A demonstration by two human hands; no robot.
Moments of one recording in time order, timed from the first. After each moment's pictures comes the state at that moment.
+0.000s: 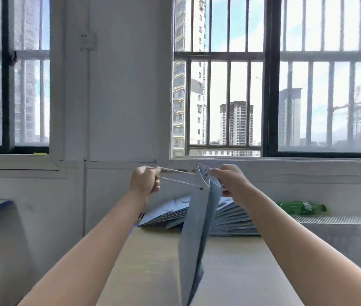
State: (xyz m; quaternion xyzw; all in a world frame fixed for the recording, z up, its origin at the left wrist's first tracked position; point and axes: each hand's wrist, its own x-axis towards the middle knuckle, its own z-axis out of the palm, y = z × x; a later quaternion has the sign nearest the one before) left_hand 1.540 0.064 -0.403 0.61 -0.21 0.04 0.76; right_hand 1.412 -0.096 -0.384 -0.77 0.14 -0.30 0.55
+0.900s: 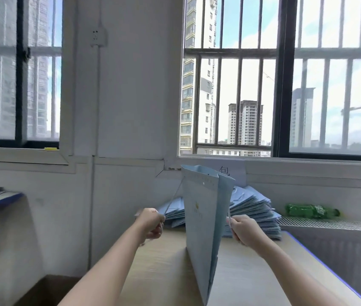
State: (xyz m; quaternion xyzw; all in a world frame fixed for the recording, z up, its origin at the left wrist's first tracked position) left_hand 1.572 0.065 -0.498 0.73 -0.14 -0.13 0.65; right_hand 1.432 -0.147 -0.501 -0.90 0.18 -0.24 0.33
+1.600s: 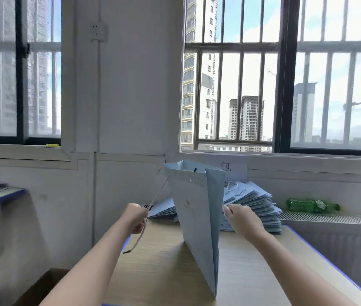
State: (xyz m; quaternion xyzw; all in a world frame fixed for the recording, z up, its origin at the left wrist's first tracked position) left_hand 1.595 0.097 -0.501 0.79 -0.08 -0.07 0.60; right_hand 1.437 -0.131 -0.492 -0.93 0.21 -0.26 0.16
